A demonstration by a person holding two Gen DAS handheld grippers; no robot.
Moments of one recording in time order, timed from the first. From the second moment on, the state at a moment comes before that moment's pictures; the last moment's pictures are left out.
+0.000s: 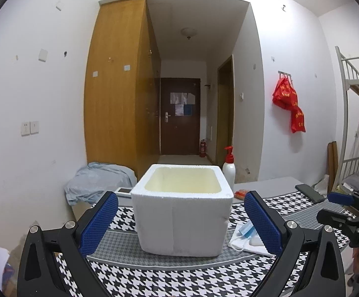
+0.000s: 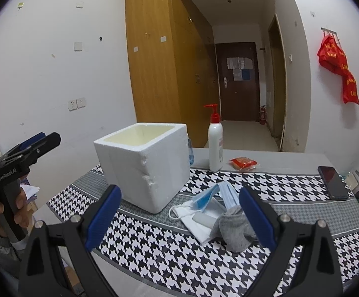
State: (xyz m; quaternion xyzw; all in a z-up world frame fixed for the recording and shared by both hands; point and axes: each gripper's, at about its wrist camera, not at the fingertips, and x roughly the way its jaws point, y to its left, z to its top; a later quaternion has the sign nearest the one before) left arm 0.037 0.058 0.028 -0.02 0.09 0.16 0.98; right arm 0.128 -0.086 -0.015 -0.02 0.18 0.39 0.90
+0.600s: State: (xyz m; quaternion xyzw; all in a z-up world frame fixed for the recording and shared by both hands) left arm 0.032 0.065 -0.006 -0.07 0.12 0.15 0.98; right arm 0.126 -0.089 -0.039 -0.02 0.20 0.39 0.90
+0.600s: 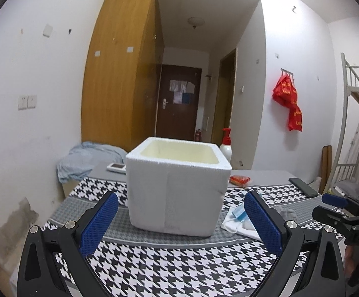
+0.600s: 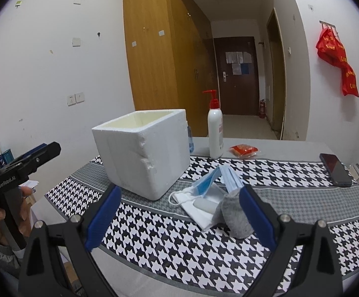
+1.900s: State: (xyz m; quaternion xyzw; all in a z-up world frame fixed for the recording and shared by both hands) left arm 0.076 0.022 -0.019 -0.05 0.16 0.06 0.98; right arm 0.132 -0.134 -0.049 -0.01 0.21 0.30 0.93
